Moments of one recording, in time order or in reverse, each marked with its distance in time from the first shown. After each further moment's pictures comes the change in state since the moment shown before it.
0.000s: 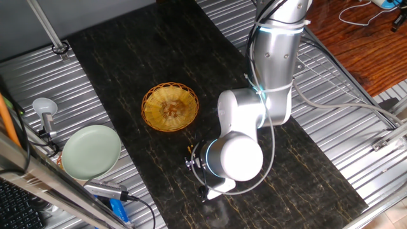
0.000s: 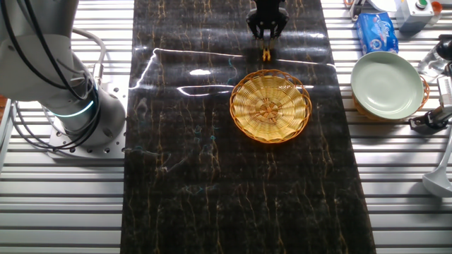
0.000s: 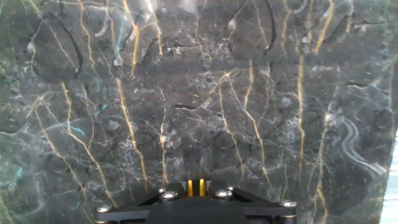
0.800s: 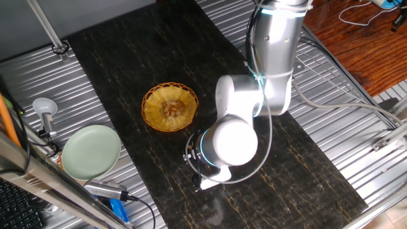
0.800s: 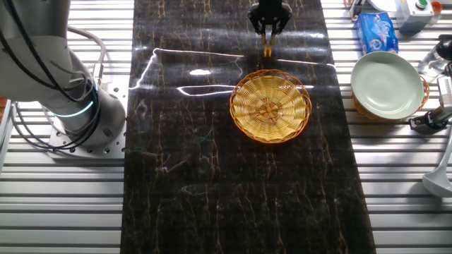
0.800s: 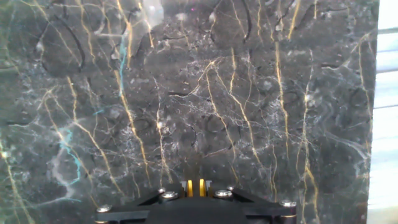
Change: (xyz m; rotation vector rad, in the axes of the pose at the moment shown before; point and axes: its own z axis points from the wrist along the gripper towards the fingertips) arm 0.013 -0.002 -0.021 0.000 -0.042 0.061
